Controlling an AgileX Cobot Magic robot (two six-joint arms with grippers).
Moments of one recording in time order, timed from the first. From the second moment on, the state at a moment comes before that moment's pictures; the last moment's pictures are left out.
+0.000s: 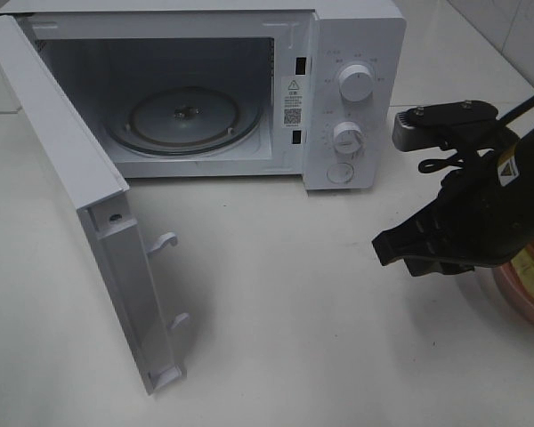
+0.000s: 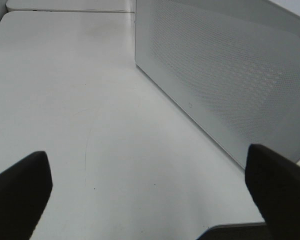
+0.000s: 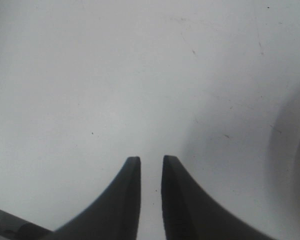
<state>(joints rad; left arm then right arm) 0.09 0.00 -0.51 -0.20 1.08 0.11 0.48 1.38 -0.70 0.00 0.49 0.18</state>
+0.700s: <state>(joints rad) 0.09 0.00 -0.51 -0.20 1.08 0.11 0.48 1.33 -0.81 -0.15 0.76 0.08</state>
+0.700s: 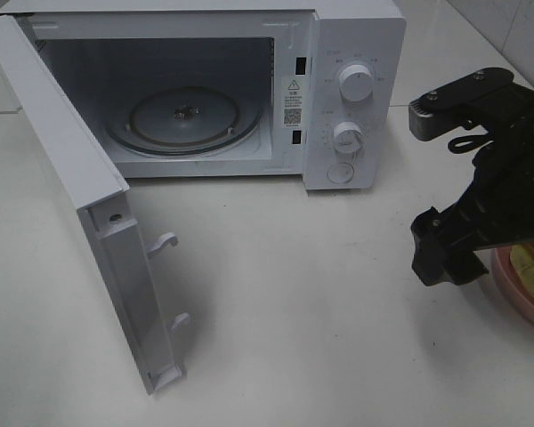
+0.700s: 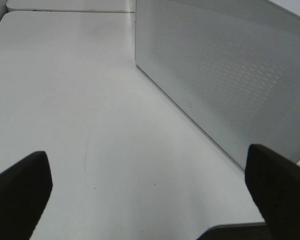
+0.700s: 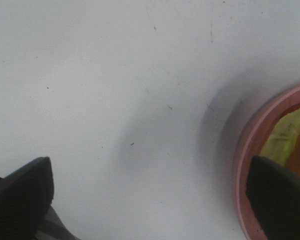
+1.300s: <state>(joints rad) 0.09 0.00 -0.51 -0.20 1.08 0.11 0.30 1.35 -0.81 -0.18 0.80 0.09</state>
